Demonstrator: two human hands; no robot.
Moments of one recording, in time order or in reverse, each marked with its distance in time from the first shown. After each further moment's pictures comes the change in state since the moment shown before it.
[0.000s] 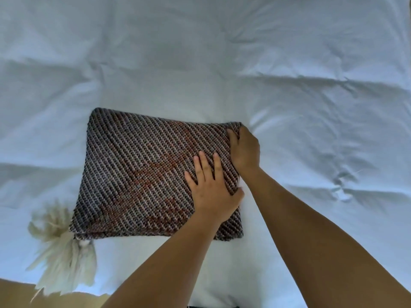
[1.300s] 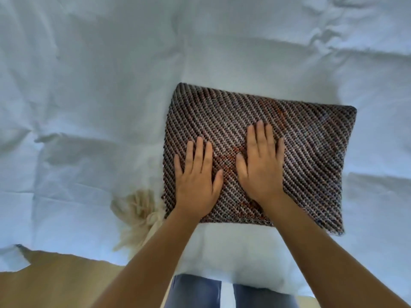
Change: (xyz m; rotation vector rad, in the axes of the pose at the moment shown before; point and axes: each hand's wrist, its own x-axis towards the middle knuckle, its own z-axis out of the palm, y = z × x) left_hand -0.013 -0.237 -0.034 0.051 0.304 0.161; right_hand -0.121 -0.087 0.120 -0.574 -0.064 -0.360
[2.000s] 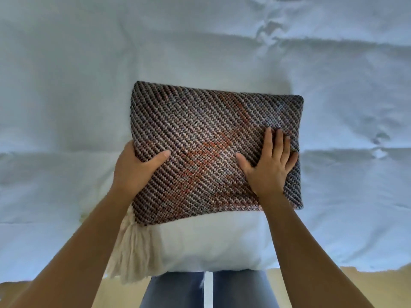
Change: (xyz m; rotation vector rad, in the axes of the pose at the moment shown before) left_hand 0.036 -0.057 -0.032 -0.814 -0.205 -0.427; right_hand -0.038 0.067 -0.006 0.050 0.048 0.474
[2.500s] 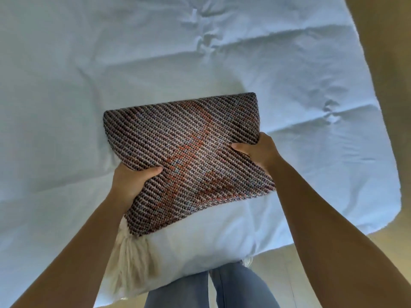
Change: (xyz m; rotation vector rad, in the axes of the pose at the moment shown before) left_hand -0.006 0.025 0.019 -0.222 -0.184 -0.117; right_hand 0.017 0.042 -0.057 0.811 -0.331 0.467
